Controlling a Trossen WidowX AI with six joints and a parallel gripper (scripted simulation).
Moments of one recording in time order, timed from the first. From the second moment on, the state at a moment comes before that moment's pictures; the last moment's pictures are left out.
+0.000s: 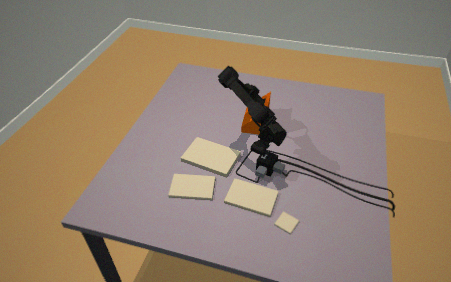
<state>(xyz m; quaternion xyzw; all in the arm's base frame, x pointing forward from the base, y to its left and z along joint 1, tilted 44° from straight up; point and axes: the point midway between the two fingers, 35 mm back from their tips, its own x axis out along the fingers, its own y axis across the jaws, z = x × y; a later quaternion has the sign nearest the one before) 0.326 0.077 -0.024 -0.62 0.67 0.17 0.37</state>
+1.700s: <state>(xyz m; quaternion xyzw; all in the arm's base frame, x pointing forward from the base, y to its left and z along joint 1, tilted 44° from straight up) 0.327 0.076 -0.027 -0.62 0.67 0.17 0.37</state>
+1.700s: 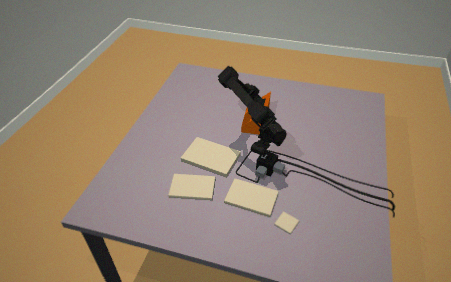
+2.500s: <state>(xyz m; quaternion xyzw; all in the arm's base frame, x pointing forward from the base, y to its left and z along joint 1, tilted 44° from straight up) 0.327 0.076 -0.027 -0.62 0.67 0.17 0.37</state>
